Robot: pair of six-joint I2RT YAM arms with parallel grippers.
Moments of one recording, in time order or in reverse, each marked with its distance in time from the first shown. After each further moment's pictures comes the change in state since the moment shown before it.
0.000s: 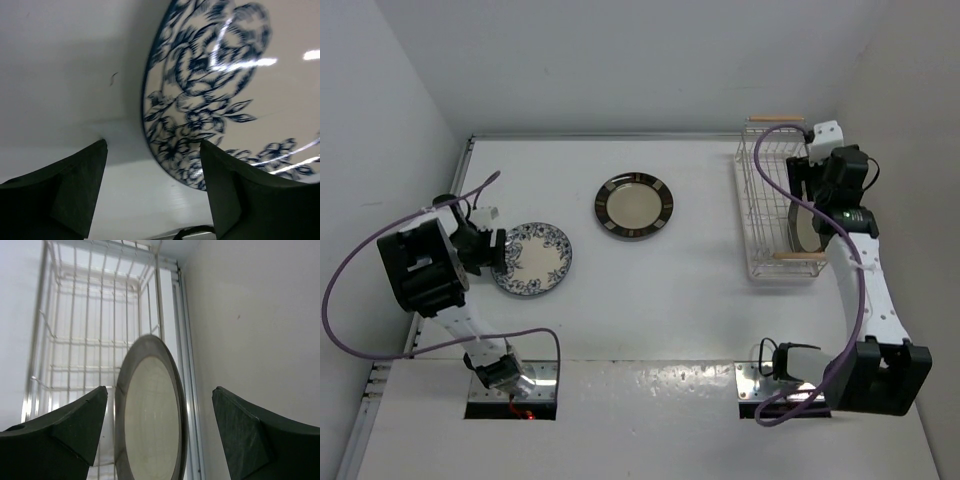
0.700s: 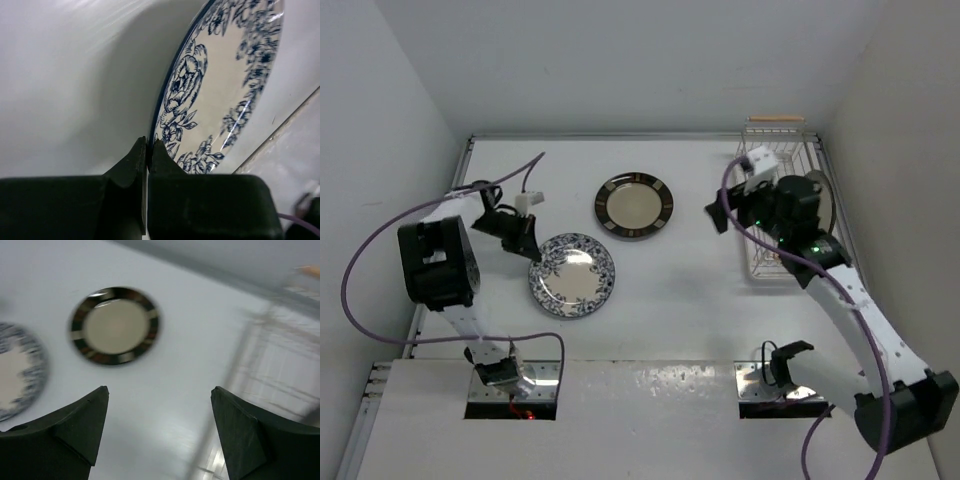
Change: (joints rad) left arm -0.176 0.094 0.121 -0.238 0.439 0.157; right arm 0.370 -0.212 -0.076 -0.018 -0.271 0.289
